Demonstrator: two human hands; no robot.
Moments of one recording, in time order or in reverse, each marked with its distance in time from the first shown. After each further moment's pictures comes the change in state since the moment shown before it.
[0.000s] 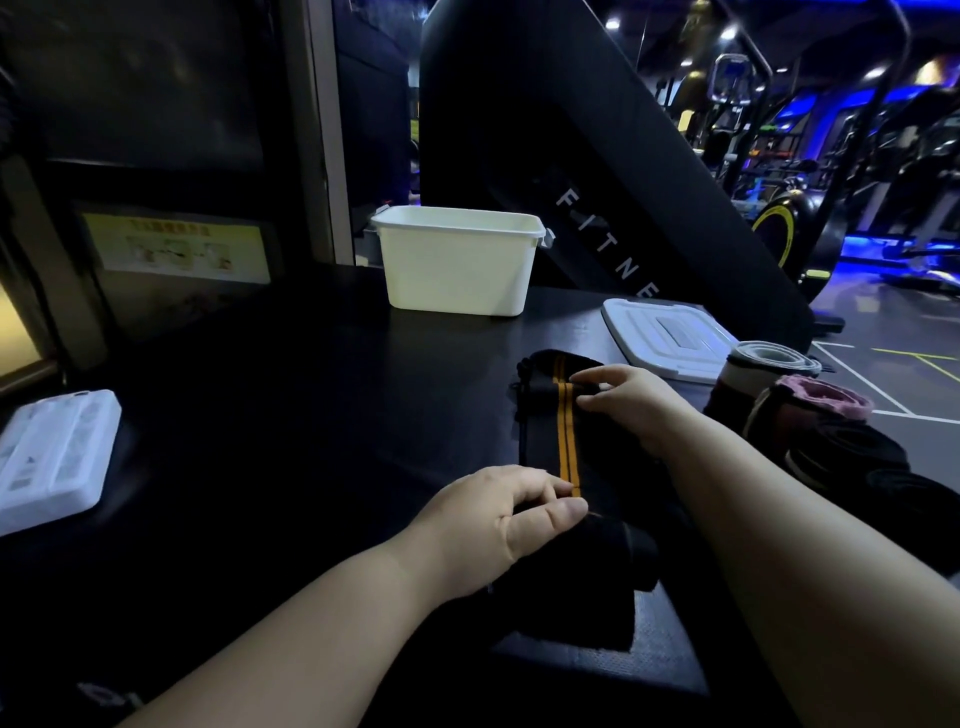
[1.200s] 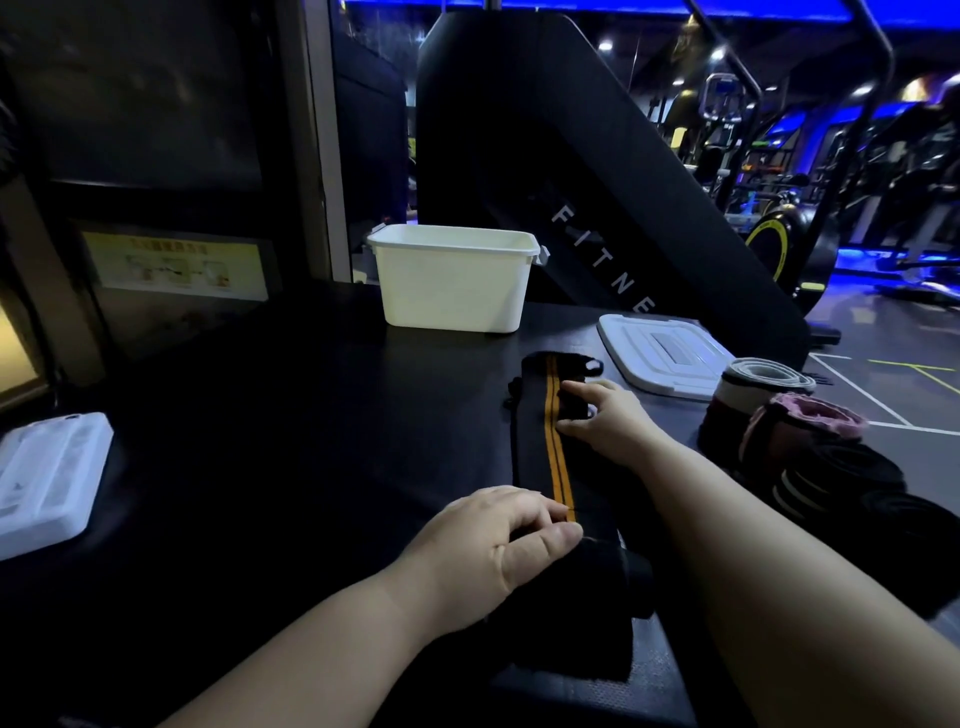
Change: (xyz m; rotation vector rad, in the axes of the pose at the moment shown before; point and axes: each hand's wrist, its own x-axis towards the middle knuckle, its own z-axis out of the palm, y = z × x) left_hand 0.000 0.002 0.003 0.060 0.049 0.051; right_hand 0.020 0.009 0.011 -0.419 0.025 -0.184
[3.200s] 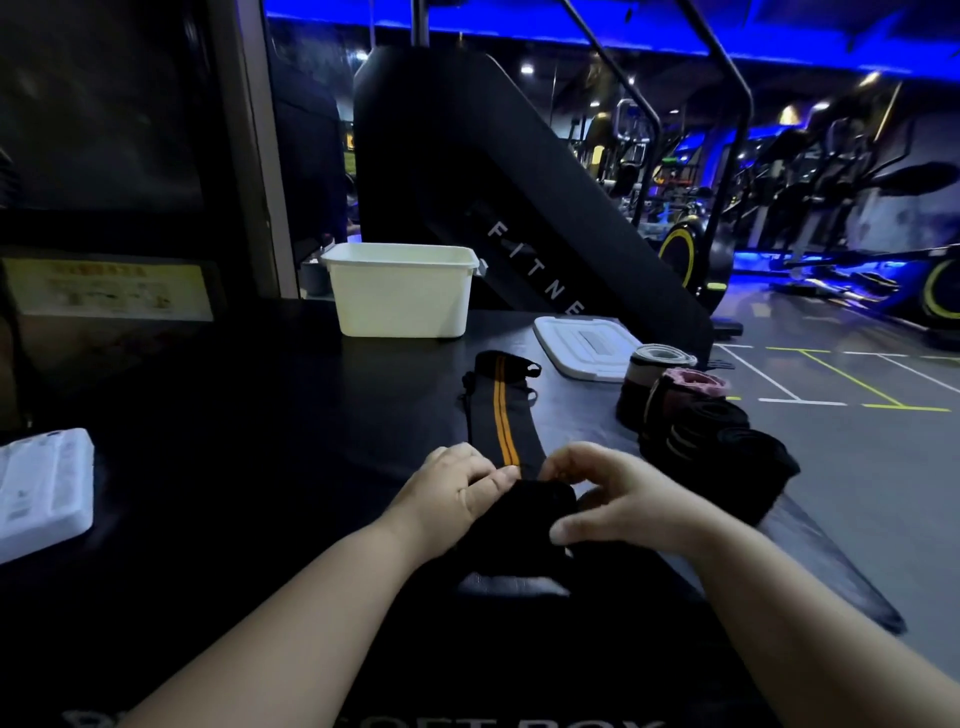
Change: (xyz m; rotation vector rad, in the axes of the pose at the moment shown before) left_hand 0.007 -0.010 0.001 0.118 0.052 0.030; right_hand -0.172 -0.011 -0.043 0.415 -0.282 -0.170
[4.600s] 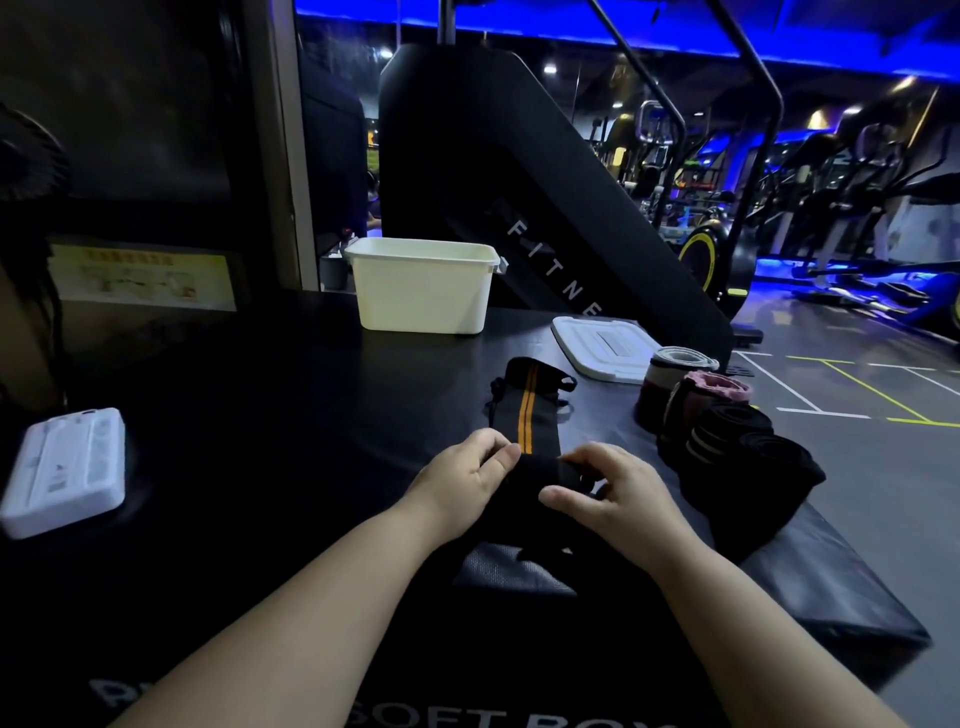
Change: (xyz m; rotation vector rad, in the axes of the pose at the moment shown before) left_hand 0.001 -0.002 -0.001 -0.168 0.062 -0.124; right_hand 0.009 0.018 0.030 -0.343 0.434 -0.015
